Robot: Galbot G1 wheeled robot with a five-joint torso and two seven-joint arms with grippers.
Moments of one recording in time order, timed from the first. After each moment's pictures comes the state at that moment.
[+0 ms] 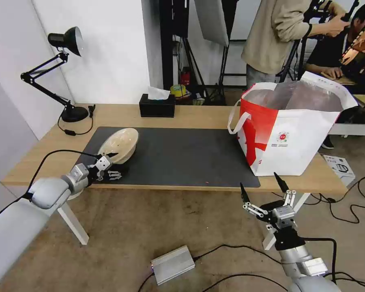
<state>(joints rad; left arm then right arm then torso) 0.81 -0.69 -0.15 -1.49 -0.25 0.02 0.44 -1.69 1.33 0.61 2.14 0.01 0.39 -0.10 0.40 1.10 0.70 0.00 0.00</state>
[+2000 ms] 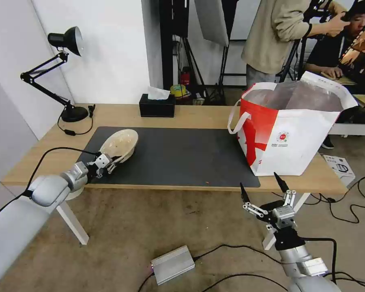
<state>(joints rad) 0.79 -0.69 -0.15 -1.49 -0.24 -0.01 0.44 -1.69 1.33 0.61 2.14 0.01 0.39 -0.10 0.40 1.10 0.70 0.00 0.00</state>
